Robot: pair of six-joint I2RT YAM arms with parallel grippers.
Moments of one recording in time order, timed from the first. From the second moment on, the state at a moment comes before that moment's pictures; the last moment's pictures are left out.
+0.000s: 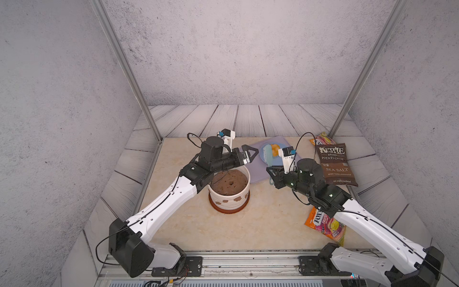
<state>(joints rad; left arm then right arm) -0.66 1.38 1.31 -0.22 0.33 -0.82 0.68 1.06 1.00 -0.32 -0.04 0.32</state>
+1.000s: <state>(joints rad) -0.74 1.55 1.46 -0.28 0.29 -0.82 0.68 1.12 1.06 -0.42 -0.10 0.16</state>
